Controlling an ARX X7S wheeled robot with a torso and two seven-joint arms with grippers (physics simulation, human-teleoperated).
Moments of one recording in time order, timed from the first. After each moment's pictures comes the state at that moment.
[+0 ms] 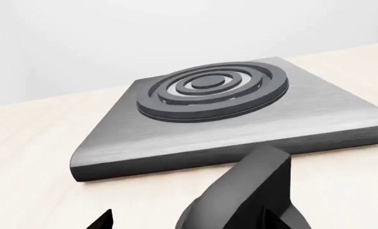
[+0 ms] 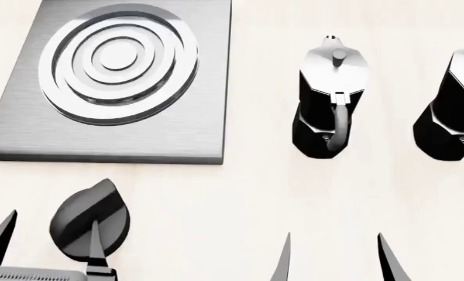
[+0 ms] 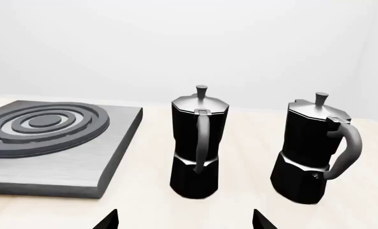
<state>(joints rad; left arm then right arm) -0.13 -0.28 0.35 0.17 -0.08 -0.06 -0.41 -0.11 0.38 -0.25 -0.70 0.19 0.24 0.43</state>
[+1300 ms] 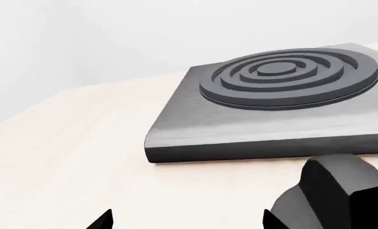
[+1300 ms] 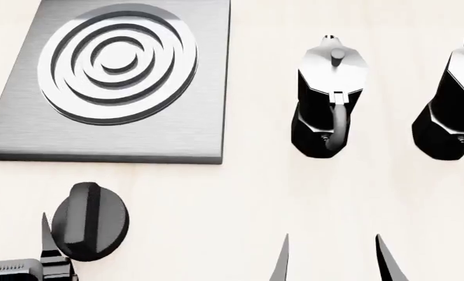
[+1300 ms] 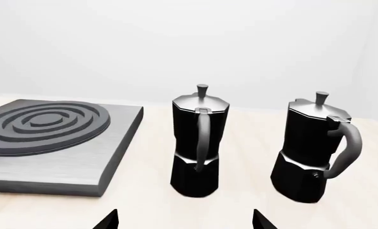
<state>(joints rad) -0.10 -0.32 0.25 0.16 -0.13 -0.06 -0.49 -0.11 0.39 -0.26 -0.70 0.19 0.23 0.44</state>
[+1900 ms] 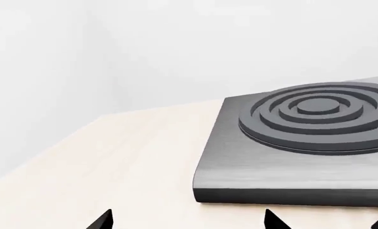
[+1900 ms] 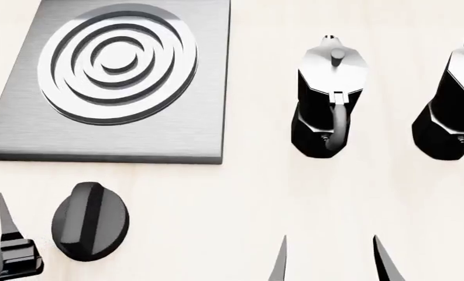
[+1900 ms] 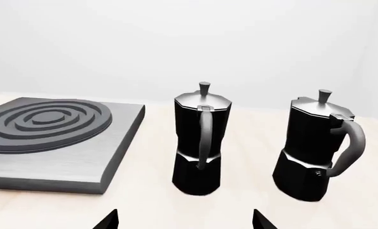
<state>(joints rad) -0.09 -0.38 0.19 0.30 -0.13 -0.12 -0.55 -0.11 0.40 -0.27 -0.69 0.20 0.23 0.45</state>
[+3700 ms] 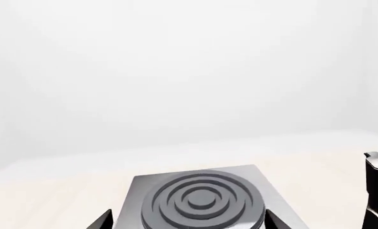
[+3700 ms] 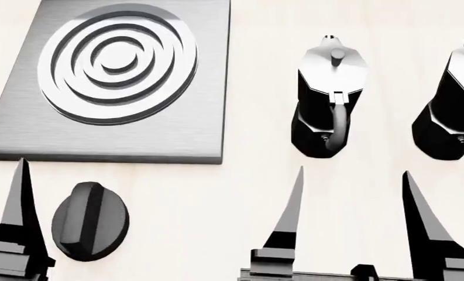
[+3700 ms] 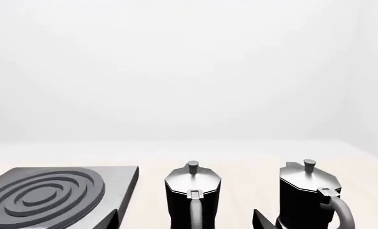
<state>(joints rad) -0.13 -0.53 0.20 0.86 -0.40 -0.41 -0.47 0.10 0.41 -0.21 -0.88 0.33 0.45 0.52</state>
